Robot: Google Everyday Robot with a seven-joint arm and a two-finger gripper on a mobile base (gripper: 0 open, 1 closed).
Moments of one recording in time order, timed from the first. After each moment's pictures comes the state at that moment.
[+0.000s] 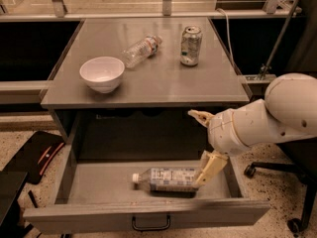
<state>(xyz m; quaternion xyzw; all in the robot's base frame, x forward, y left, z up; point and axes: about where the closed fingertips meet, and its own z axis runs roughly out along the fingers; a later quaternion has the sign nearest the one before) 0.464 -0.097 0.783 -0.67 0.65 0.13 0.33</state>
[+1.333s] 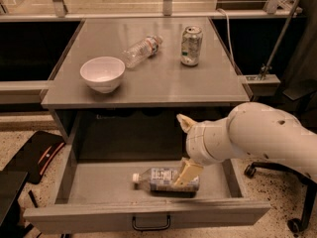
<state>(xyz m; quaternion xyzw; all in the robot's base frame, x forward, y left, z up) 0.481 -0.063 0.751 -0.66 0.67 0.03 0.34</state>
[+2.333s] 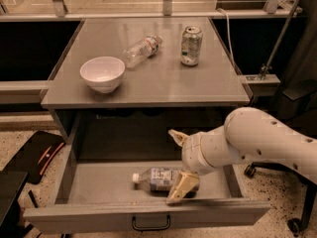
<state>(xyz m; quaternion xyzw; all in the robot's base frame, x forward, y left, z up) 0.461 -0.045 0.711 -0.67 0.66 0.13 0.32</state>
